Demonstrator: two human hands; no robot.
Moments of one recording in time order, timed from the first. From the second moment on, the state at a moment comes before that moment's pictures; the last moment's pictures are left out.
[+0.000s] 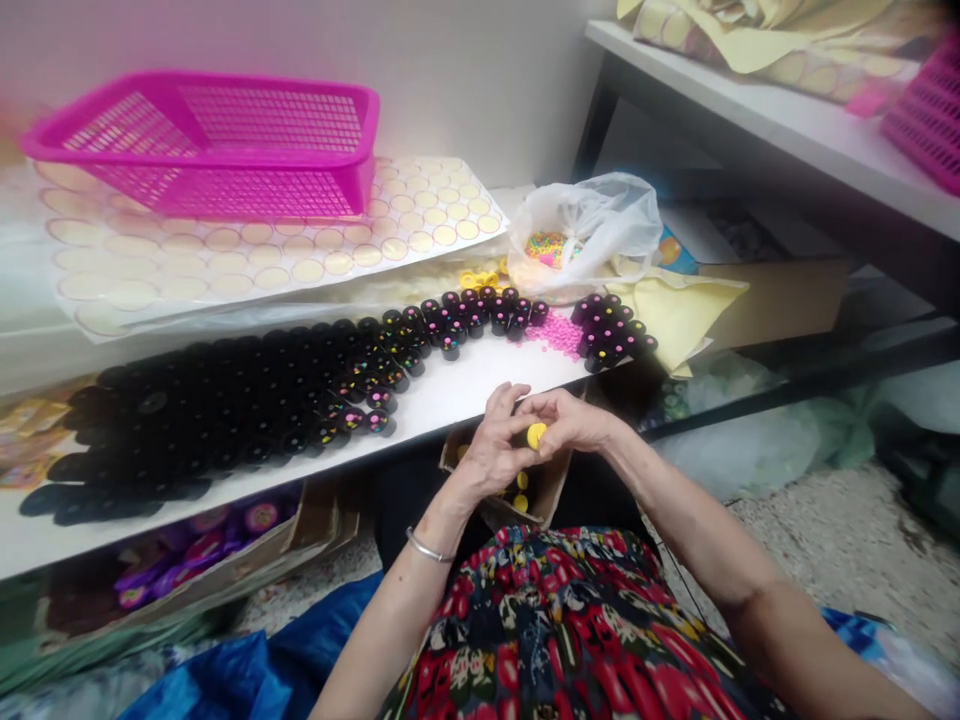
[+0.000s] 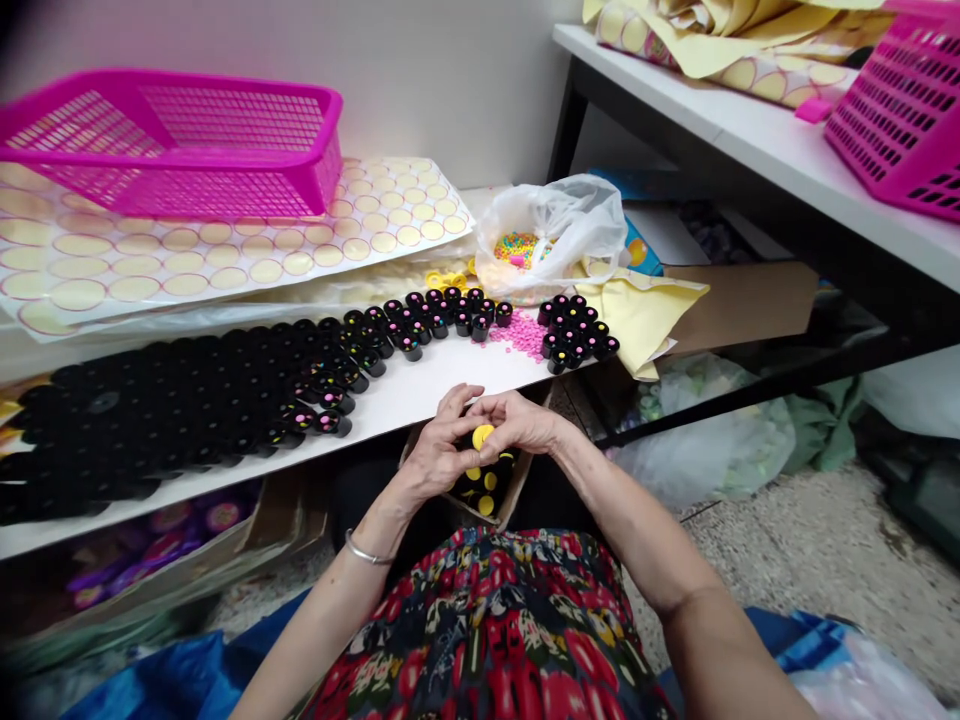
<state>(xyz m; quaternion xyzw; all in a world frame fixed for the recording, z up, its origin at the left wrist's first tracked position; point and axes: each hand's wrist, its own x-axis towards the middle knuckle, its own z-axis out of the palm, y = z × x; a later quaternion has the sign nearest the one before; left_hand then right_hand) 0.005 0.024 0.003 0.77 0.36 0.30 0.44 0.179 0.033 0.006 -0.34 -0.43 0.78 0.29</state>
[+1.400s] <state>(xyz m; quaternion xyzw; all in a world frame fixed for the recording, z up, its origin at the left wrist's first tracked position) -0.018 0.099 -0.023 0.55 0.71 0.41 0.17 0.123 0.024 -0.065 -0.64 -0.57 0.47 0.24</state>
